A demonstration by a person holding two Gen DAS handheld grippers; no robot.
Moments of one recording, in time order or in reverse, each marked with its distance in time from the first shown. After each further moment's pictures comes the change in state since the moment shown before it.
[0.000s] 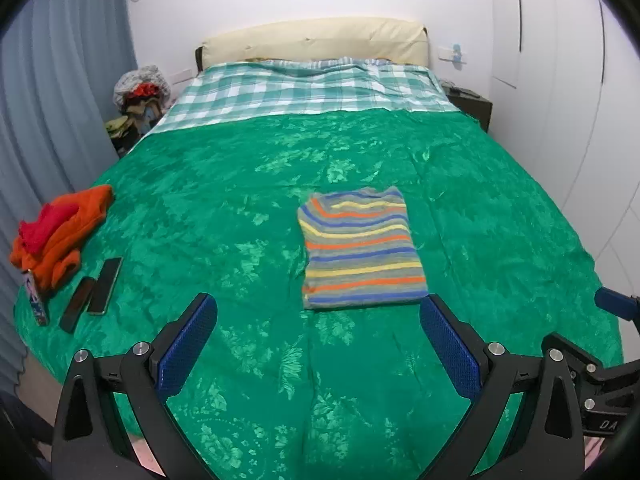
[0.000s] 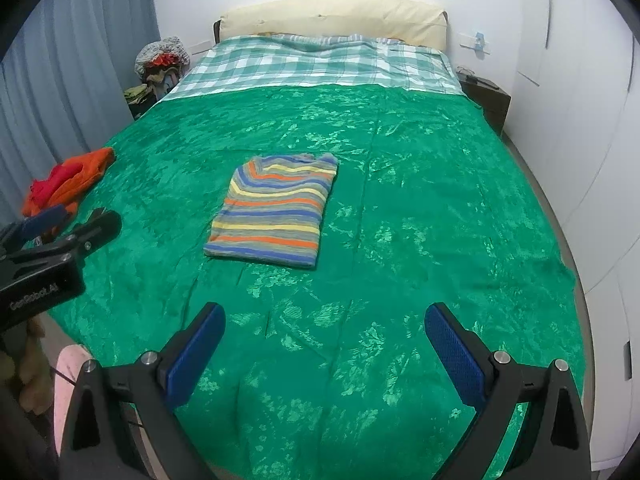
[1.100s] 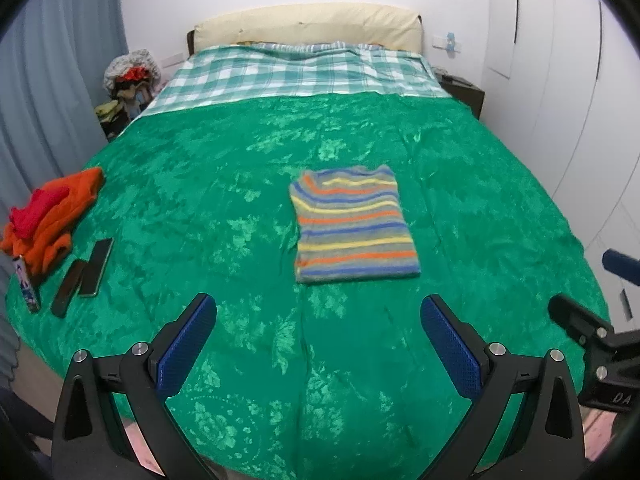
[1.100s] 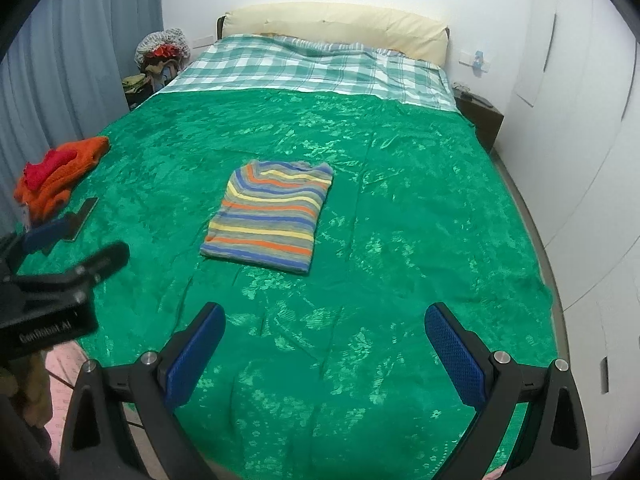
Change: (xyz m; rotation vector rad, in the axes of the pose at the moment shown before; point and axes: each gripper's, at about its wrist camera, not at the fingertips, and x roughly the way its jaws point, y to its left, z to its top) left arm -0.007 0.005 -0.017 -0.012 0.064 -0.045; right arm -0.020 0.022 0.004 -0.062 -0.016 -0.083
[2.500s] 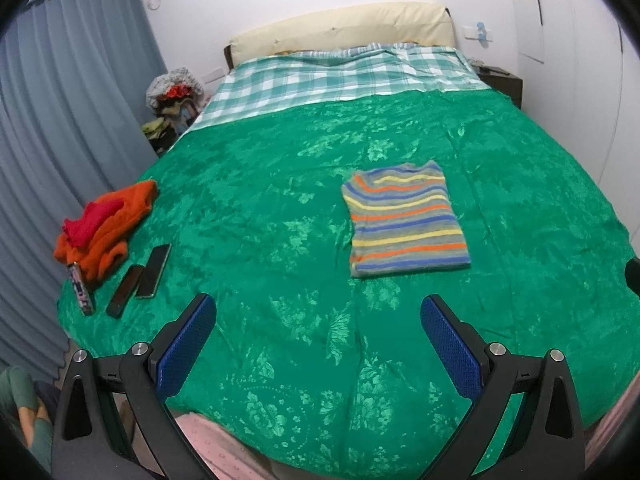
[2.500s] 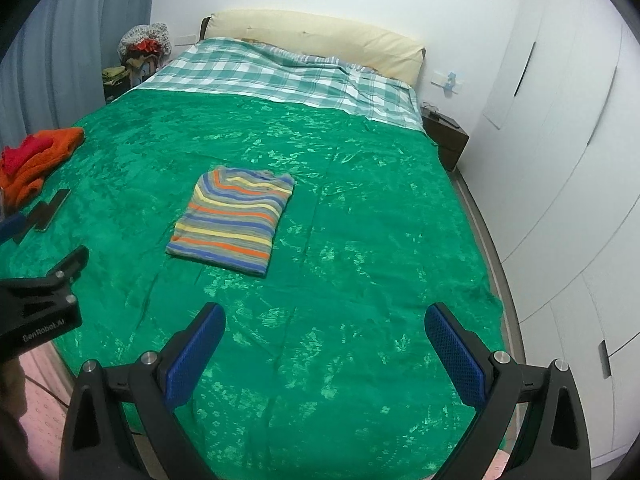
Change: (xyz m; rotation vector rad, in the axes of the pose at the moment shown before) left arm -0.012 -0.003 -0.011 0.046 -0.024 0.224; right arm -0.032 -0.006 -0.003 -0.050 -0.038 -0.155
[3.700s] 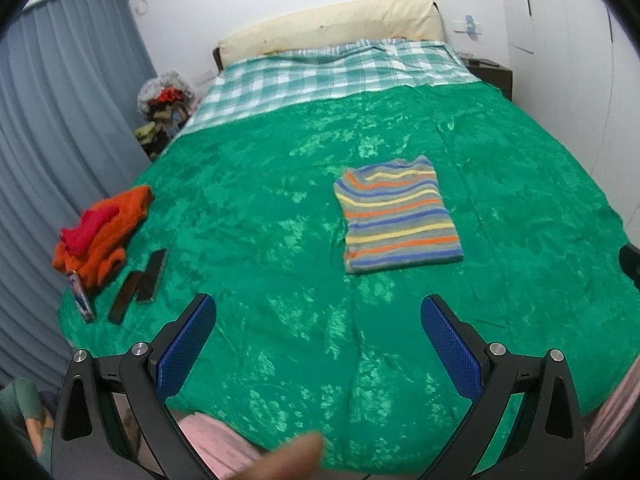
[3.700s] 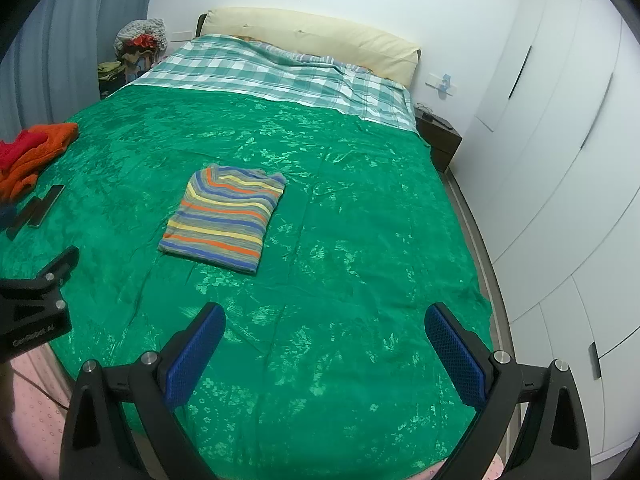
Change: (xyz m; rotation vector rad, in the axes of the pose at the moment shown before) left arm -0.009 -0.007 0.004 0.027 0.027 -0.024; right arm -0.002 -0.002 0.000 -0.012 0.006 -0.030
